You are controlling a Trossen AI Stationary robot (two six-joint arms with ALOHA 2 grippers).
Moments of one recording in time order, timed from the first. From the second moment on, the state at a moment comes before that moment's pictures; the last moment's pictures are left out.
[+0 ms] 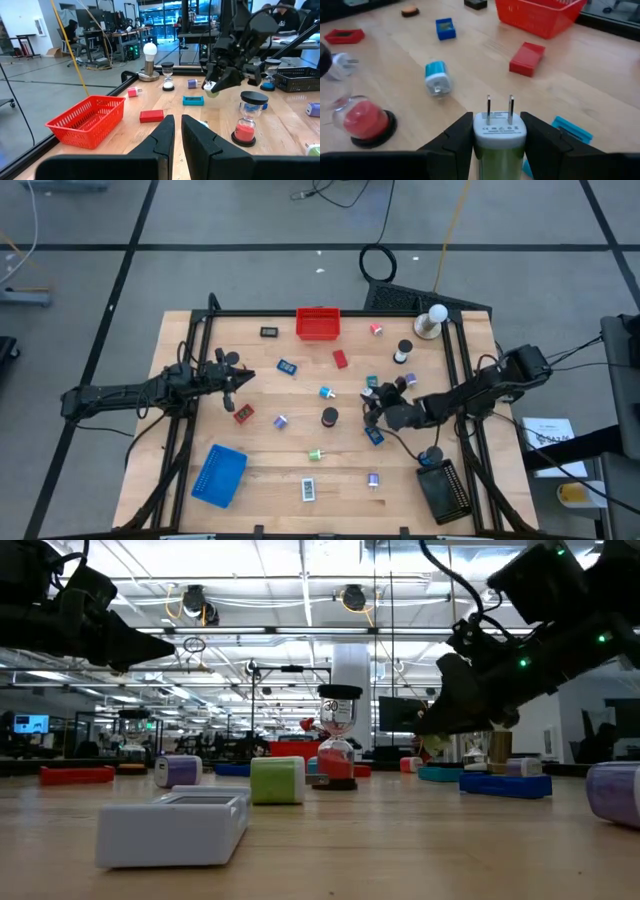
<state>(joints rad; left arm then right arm) 0.16 0.20 0.02 0.16 -0.09 0.07 0.25 1.54 0.40 0.50 0.81 0.61</state>
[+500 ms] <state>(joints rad) 0.16 0.20 0.01 0.16 -0.08 0.07 0.22 1.56 0.34 0.65 0.67 0.48</state>
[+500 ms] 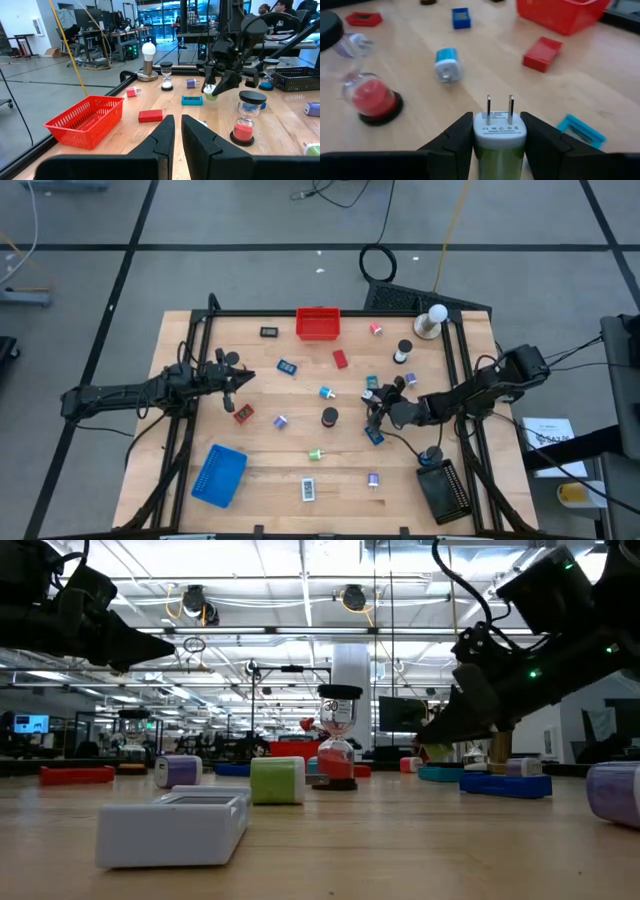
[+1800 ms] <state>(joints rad) 0.16 0.20 0.02 0.16 -0.08 0.07 0.14 1.77 0.34 0.96 0.49 0.29</state>
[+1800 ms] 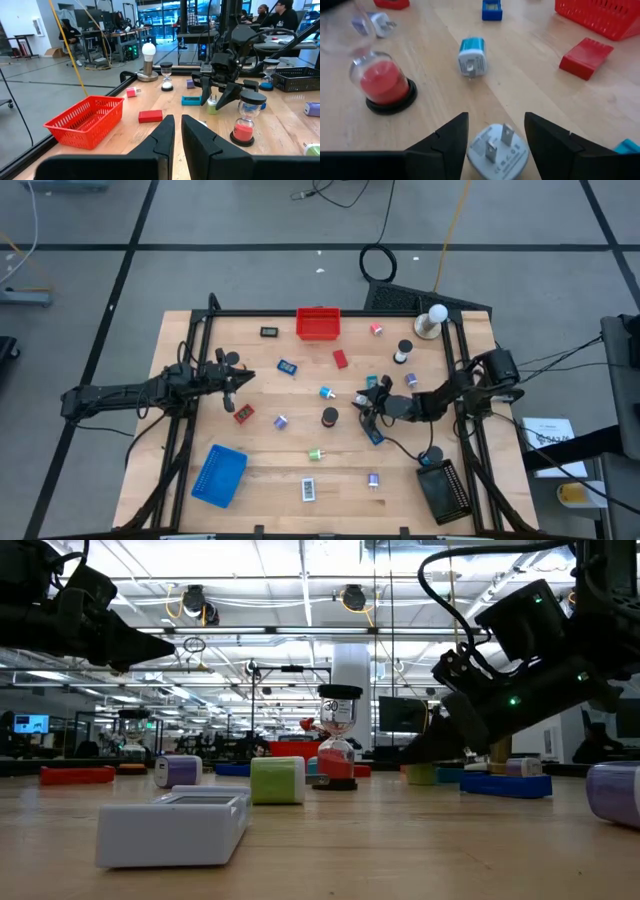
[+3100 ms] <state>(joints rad) 0.16 0.20 0.02 0.16 -0.08 0.07 0.10 1.38 0.97 -0.63 0.23 1.09</state>
